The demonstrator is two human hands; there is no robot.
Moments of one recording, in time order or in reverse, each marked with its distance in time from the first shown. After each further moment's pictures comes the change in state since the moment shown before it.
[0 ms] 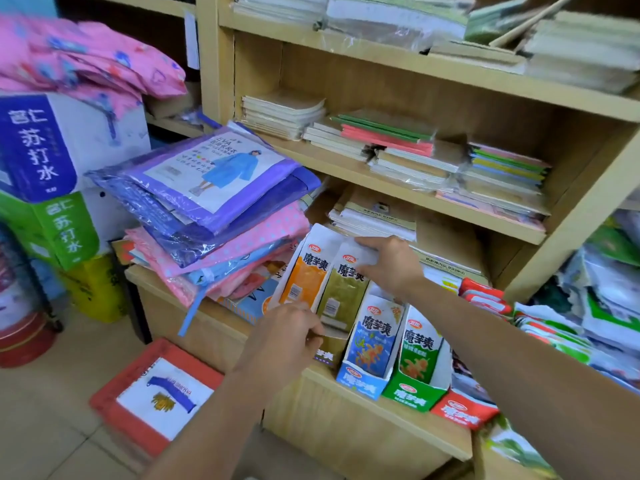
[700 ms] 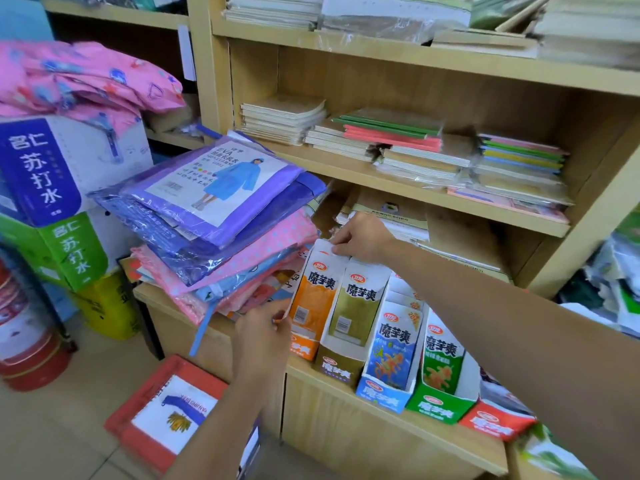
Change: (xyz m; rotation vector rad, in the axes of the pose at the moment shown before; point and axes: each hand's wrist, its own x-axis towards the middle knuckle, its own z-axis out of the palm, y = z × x) left_hand 0.004 -0.027 -0.007 -0.315 0.308 -0.474; right_hand 0.073 -0.047 0.016 -0.016 -0.163 -0.115
